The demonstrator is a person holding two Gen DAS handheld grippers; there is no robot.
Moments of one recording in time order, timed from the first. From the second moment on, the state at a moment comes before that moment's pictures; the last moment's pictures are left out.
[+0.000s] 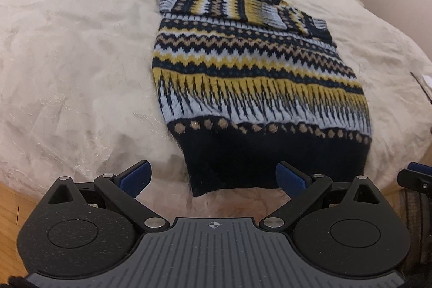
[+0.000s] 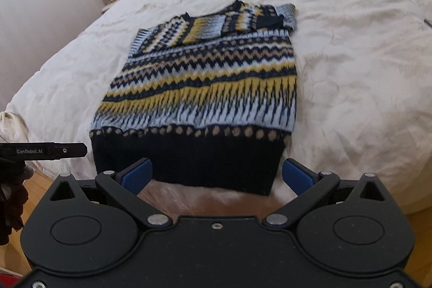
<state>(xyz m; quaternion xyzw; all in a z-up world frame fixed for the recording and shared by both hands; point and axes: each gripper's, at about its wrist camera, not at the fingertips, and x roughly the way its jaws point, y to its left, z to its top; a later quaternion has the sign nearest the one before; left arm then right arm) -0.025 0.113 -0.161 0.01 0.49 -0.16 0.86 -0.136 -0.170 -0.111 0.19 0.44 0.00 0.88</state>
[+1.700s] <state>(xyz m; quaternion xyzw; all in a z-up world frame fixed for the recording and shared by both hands) 0.008 0.141 -0.176 -0.09 0.49 -0.21 0.84 -0.097 -0.216 -0.150 0.31 0.46 0.01 0.84</state>
